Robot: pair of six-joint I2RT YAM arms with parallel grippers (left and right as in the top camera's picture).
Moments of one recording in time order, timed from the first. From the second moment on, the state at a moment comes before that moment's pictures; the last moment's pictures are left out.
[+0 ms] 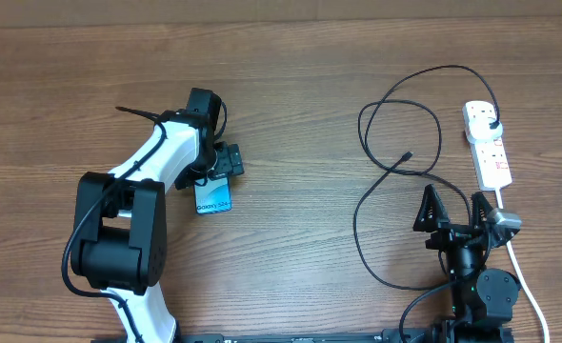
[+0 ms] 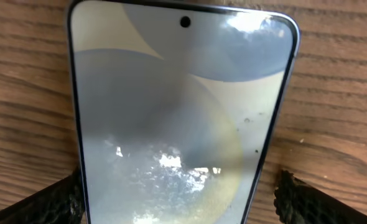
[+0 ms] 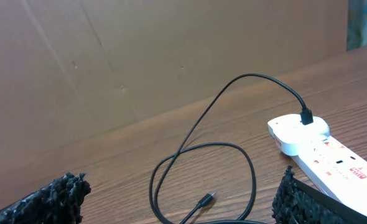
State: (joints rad) left arm -0.18 1.98 1.27 -0.78 -0.01 -0.44; right arm -0.08 0.01 0.02 -0.03 -0.06 0.33
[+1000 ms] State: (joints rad) left arm -0.19 1.98 1.27 -0.80 -0.02 -0.30; right arm -0.08 0.01 0.02 -0.03 -0.06 0.33
